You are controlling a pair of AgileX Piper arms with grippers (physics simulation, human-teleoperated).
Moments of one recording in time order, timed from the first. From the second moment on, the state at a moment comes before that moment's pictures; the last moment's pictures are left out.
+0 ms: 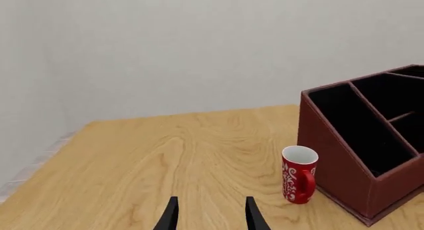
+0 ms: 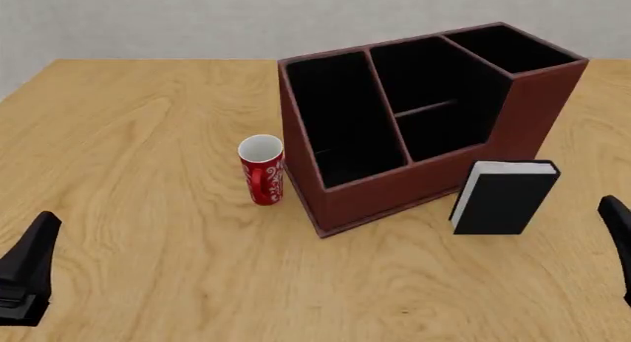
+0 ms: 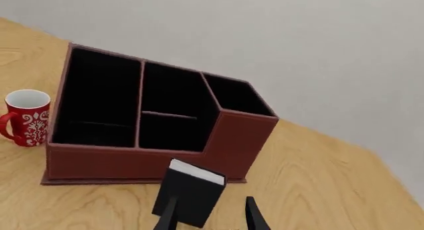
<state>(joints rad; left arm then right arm) -0.07 0.01 -0.06 -0.01 0.07 0.09 0.10 -0.36 0.36 -0.34</state>
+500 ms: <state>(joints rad) -0.11 0.00 -0.16 0.03 0.08 0.19 0.36 -0.54 0.59 -0.66</state>
